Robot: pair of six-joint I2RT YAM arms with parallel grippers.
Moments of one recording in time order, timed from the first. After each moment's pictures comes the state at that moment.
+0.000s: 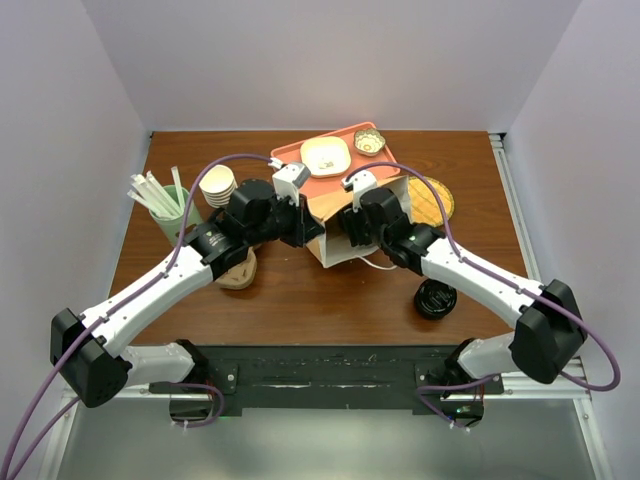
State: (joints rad) left arm -0.70 1.22 1.08 -0.29 0.21 -0.42; right arm 0.71 1.39 1.02 -0.25 0.28 0.08
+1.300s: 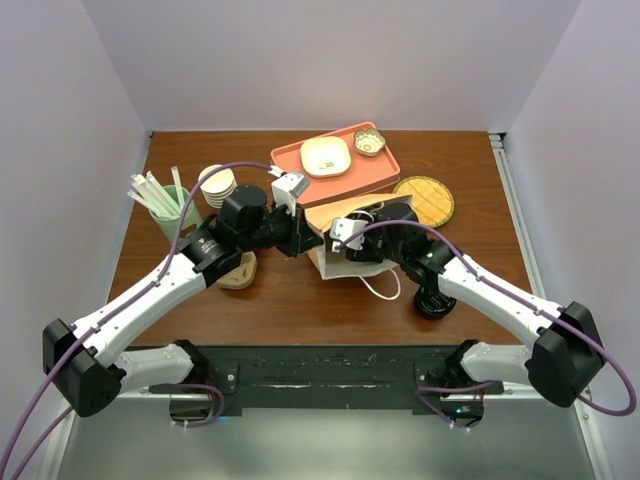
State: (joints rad) left arm -0.70 1.16 1.05 -0.30 0.32 -0.38; right arm 0.68 1.23 0.85 -0.20 0.01 -0.85
